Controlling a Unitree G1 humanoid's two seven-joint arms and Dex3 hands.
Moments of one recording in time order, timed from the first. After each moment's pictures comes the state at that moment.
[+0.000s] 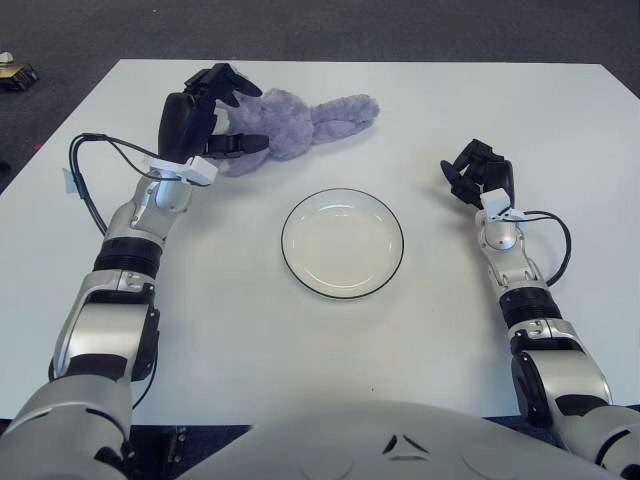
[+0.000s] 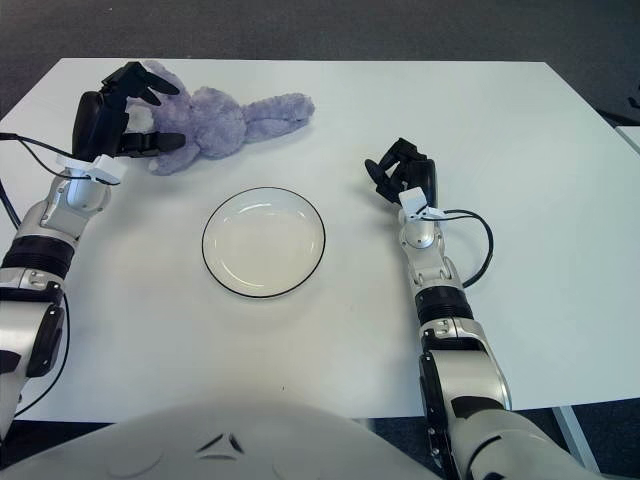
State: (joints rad) left arm -0.59 0.51 -0.02 0.63 0.56 -0.87 0.41; right arm -0.41 -0.26 -0.04 0.65 -0.22 -0.42 -0.28
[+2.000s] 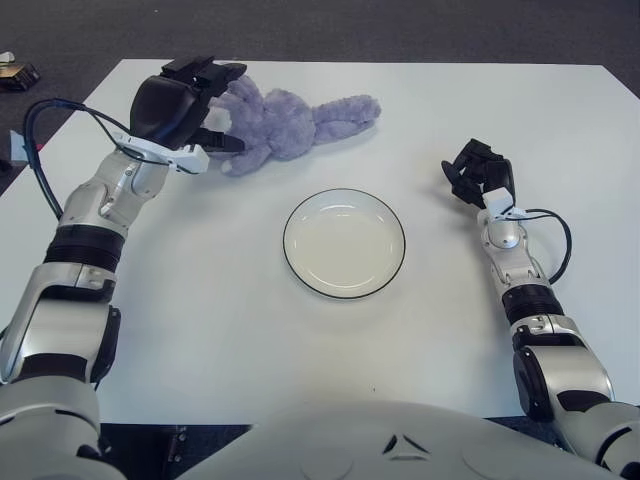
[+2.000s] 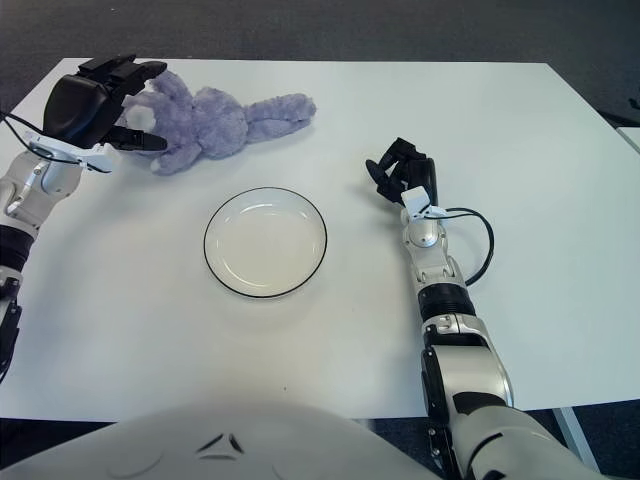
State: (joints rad) left arm -0.73 0.72 -0.21 0.74 0.78 -0.61 0.35; right arm -0.43 -0.28 -0.05 0.70 -0.21 -0.46 -0.22
